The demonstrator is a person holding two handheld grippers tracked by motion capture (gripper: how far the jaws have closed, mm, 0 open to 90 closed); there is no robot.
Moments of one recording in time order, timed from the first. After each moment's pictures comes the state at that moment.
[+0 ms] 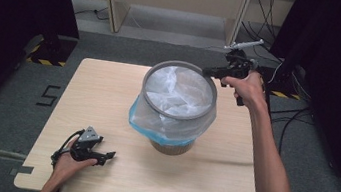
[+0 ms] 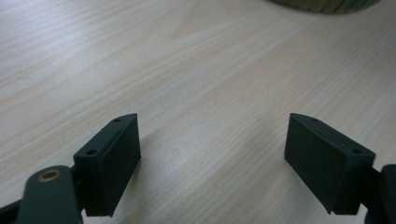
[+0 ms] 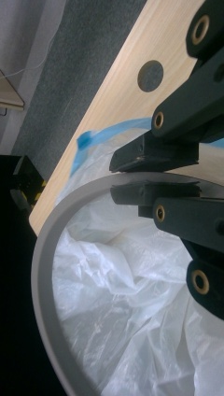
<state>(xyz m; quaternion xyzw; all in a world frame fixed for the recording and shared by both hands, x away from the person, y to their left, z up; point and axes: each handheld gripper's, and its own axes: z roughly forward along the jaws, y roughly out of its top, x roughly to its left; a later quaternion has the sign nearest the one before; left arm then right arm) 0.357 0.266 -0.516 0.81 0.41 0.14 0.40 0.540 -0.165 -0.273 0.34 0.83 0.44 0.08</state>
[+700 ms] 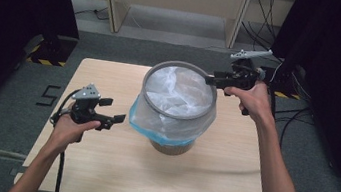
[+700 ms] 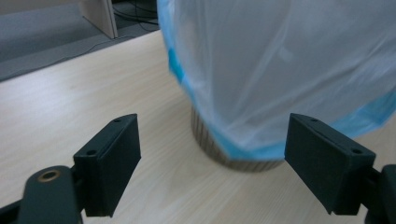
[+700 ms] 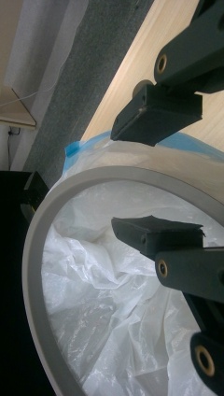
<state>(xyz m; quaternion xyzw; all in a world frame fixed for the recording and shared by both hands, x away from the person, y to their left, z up) 0.397 0.242 -0.359 0.78 0.35 0.15 0.49 0.506 -0.179 -0.274 0.34 0.82 0.45 0.12</state>
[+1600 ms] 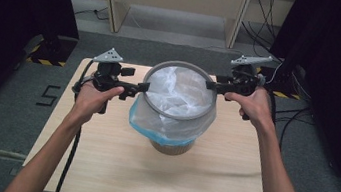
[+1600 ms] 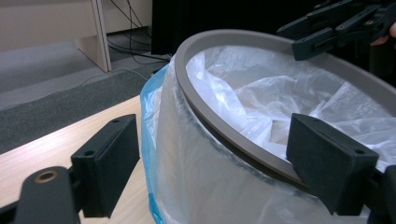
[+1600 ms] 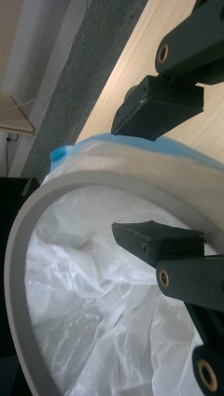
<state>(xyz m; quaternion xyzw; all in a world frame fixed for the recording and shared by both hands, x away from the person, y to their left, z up) 0.446 0.193 -0.300 0.76 0.35 0.15 0.53 0.500 -0.184 -0.285 0.35 0.81 0.44 0.13</state>
